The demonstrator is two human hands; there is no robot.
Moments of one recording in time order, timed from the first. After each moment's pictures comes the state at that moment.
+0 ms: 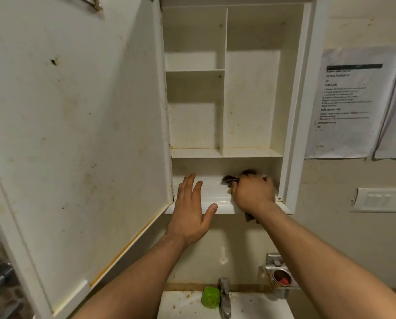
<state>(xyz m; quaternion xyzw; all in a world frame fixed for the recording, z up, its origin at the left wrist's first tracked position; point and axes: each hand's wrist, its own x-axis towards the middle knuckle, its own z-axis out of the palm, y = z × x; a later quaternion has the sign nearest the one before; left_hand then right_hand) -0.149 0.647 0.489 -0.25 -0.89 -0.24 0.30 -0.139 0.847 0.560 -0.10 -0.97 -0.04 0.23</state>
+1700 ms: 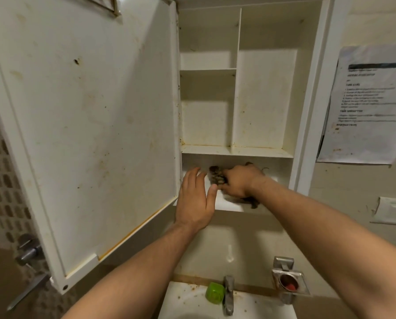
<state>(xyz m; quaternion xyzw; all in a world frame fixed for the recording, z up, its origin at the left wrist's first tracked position) -0.127 0.659 0.519 -0.17 -0.86 -0.32 0.35 -0.148 0.820 0.611 0.13 -0.98 -0.13 0.10</state>
